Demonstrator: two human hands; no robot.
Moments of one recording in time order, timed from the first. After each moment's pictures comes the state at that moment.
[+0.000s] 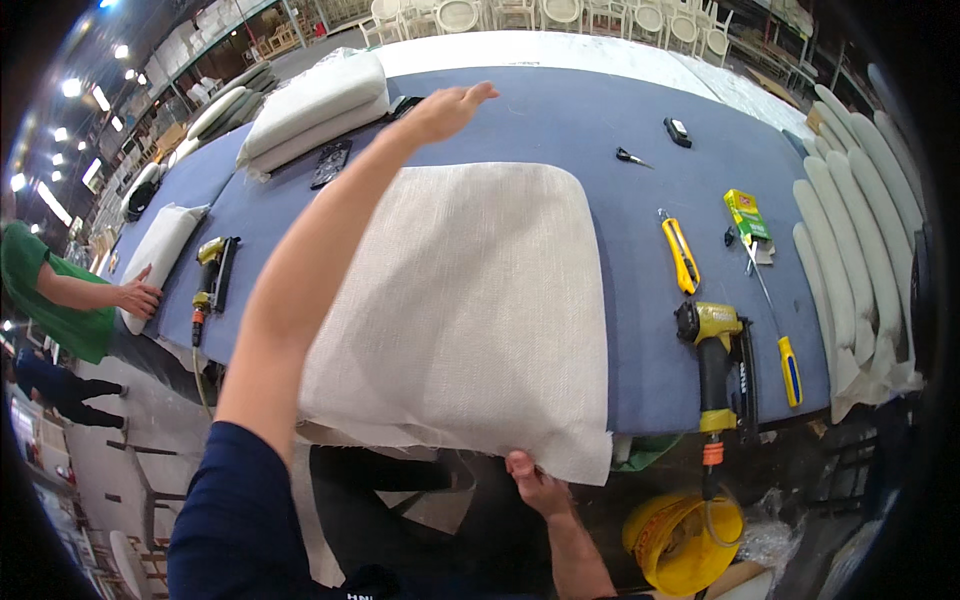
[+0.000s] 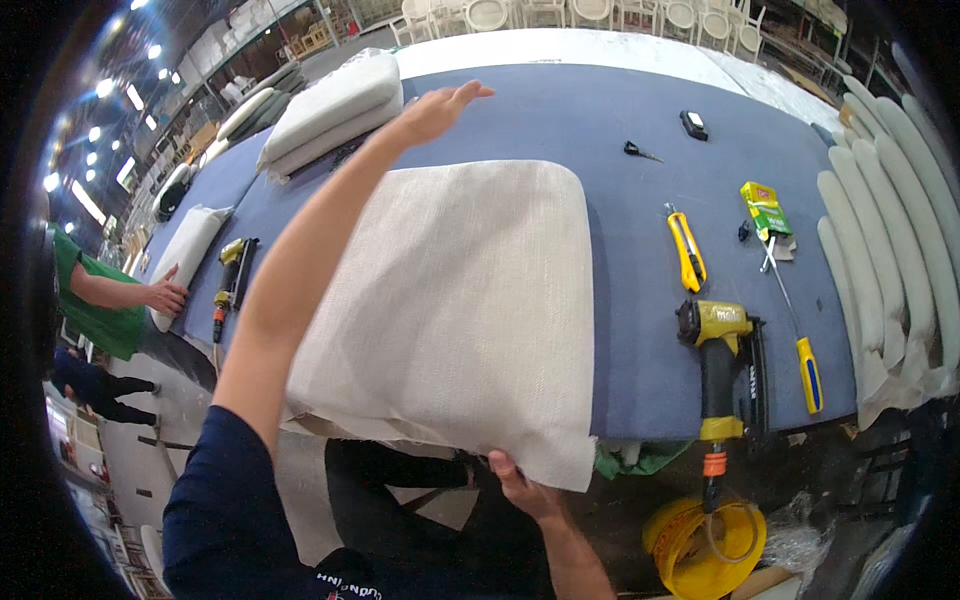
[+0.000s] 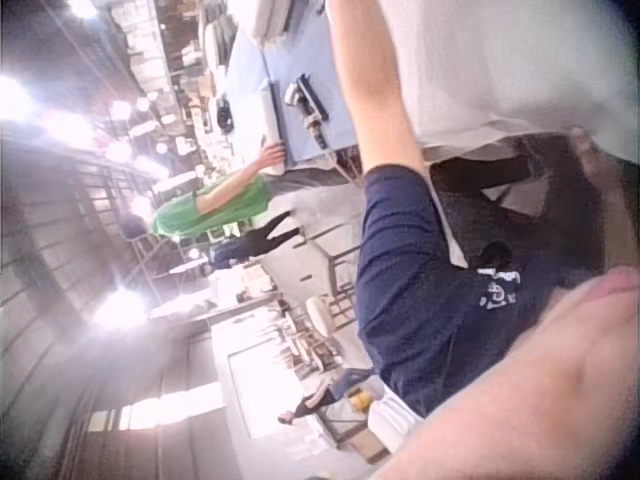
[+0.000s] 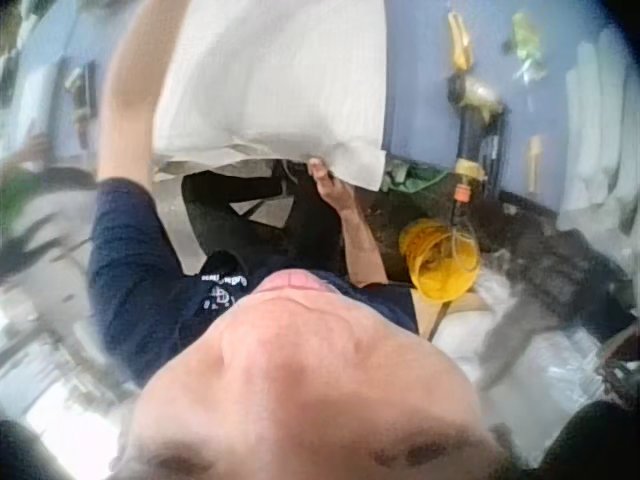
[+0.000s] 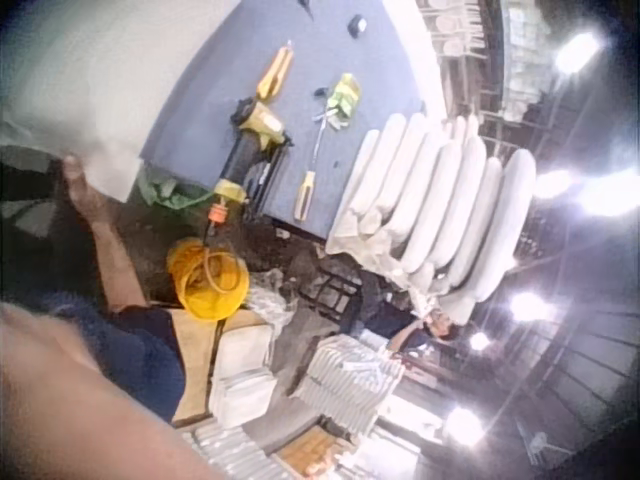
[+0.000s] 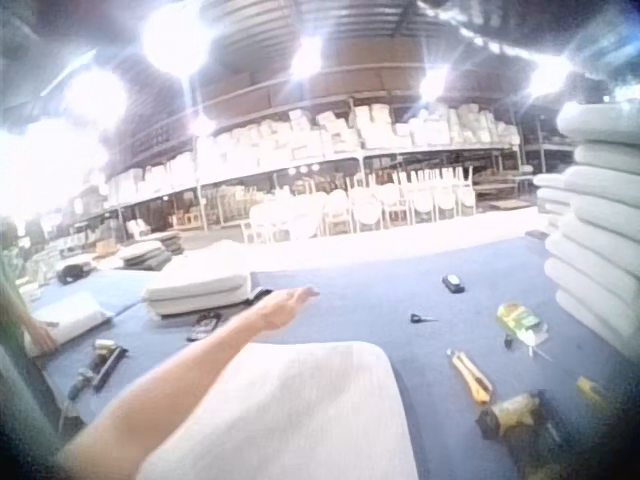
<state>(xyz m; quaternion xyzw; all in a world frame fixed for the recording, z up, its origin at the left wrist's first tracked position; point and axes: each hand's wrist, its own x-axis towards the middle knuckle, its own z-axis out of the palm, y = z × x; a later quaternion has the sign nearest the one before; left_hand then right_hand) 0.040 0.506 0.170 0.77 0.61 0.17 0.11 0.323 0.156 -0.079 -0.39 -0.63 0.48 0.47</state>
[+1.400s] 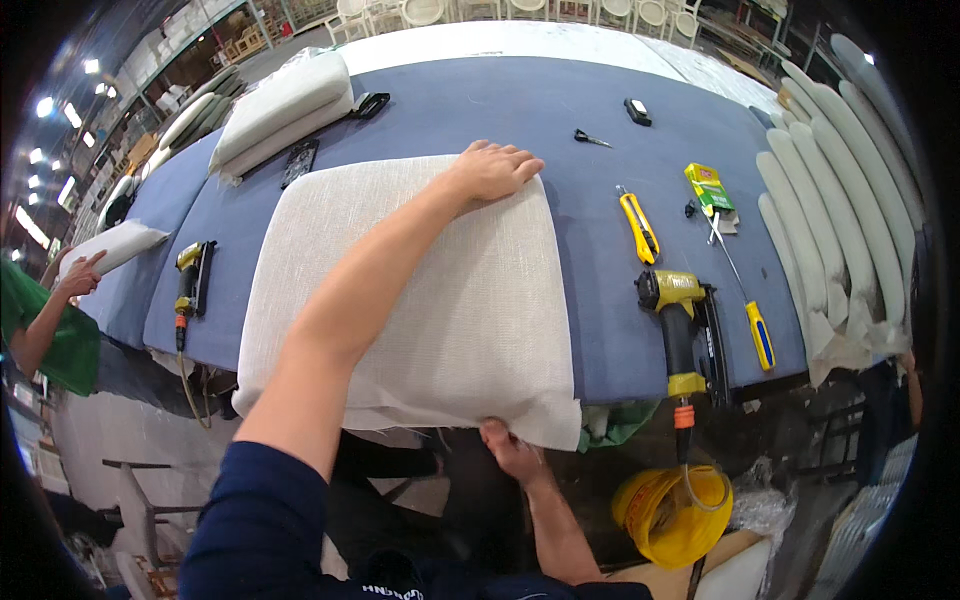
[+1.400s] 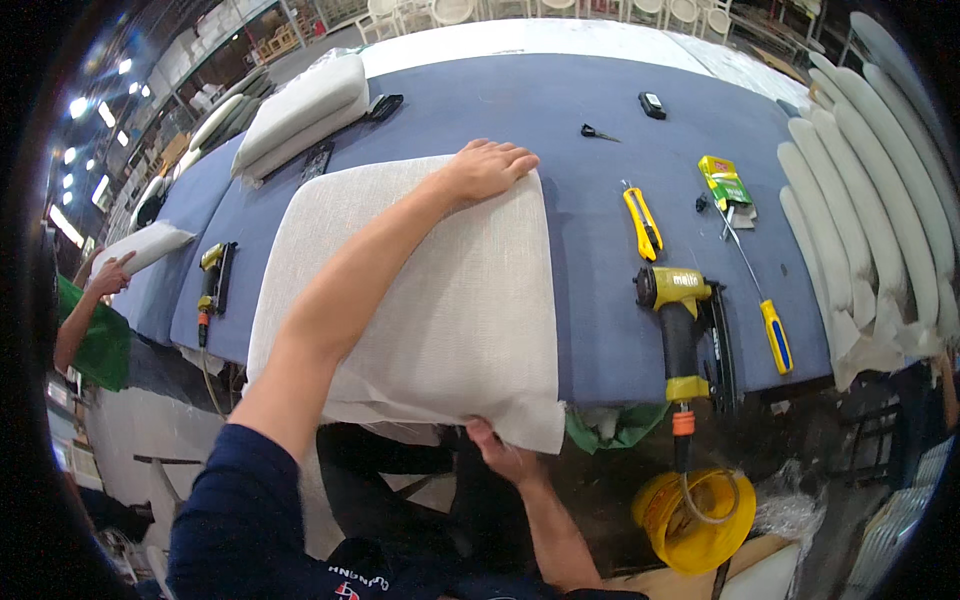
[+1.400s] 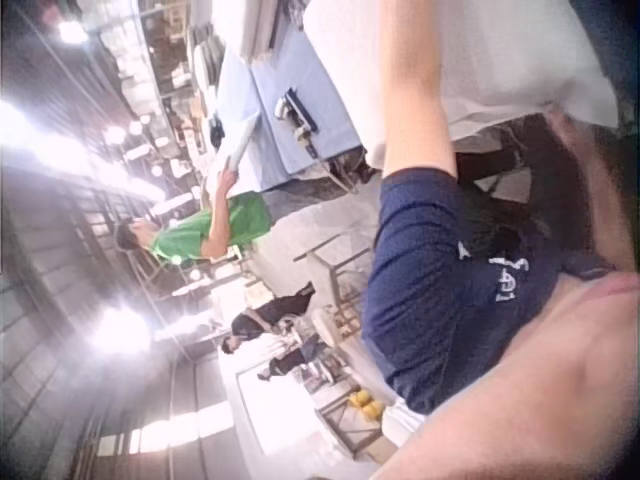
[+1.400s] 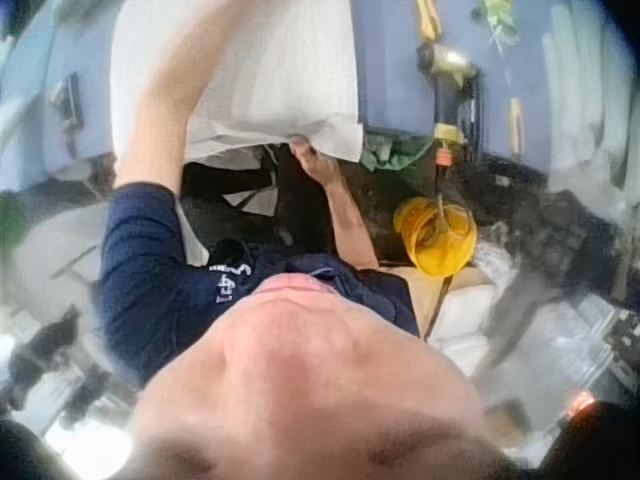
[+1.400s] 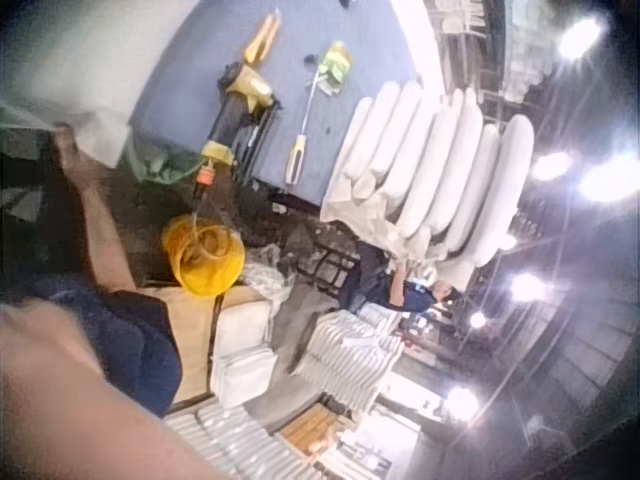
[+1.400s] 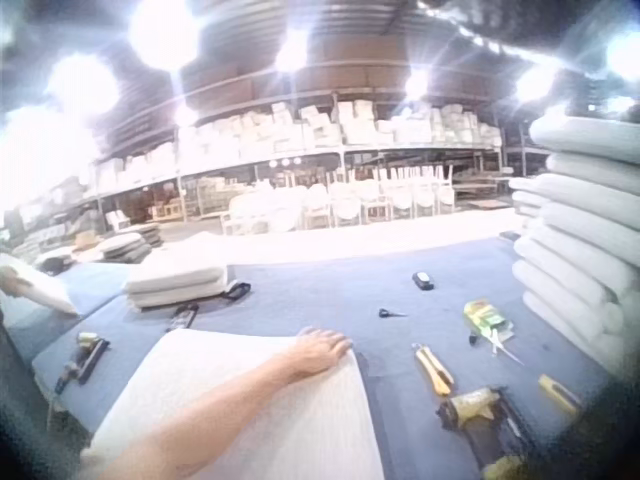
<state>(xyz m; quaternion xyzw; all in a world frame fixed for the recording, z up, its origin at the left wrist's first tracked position) 0.150 0.502 0.100 0.83 0.56 0.00 0.05 0.326 0.165 -0.085 -0.36 -0.59 0.56 0.45</state>
